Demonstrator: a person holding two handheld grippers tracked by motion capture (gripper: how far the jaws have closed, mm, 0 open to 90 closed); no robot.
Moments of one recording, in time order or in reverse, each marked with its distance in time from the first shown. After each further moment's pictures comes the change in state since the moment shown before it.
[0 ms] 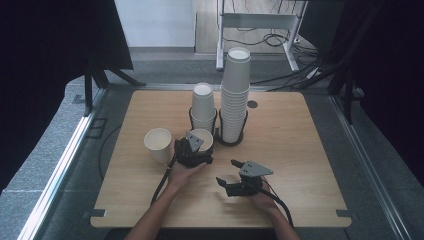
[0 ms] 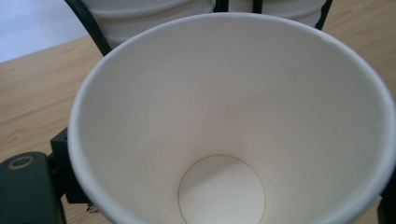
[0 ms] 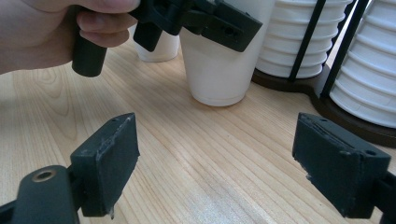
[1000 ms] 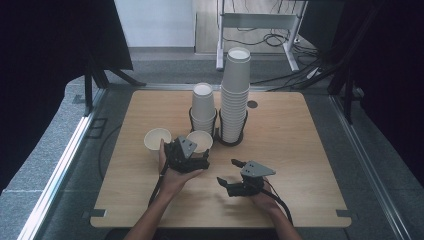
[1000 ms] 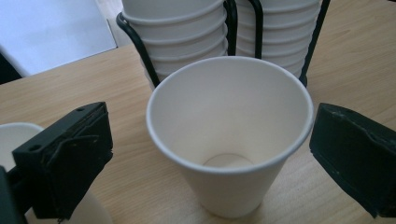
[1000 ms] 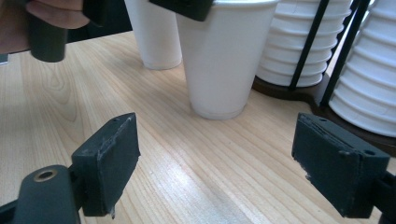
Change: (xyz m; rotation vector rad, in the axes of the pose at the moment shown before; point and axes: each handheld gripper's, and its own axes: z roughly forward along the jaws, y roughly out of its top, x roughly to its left) left arm 0.001 0.004 -0.049 -0.042 0.056 -0.013; right arm -0.001 0.003 -0.005 -0.031 0.012 -0.001
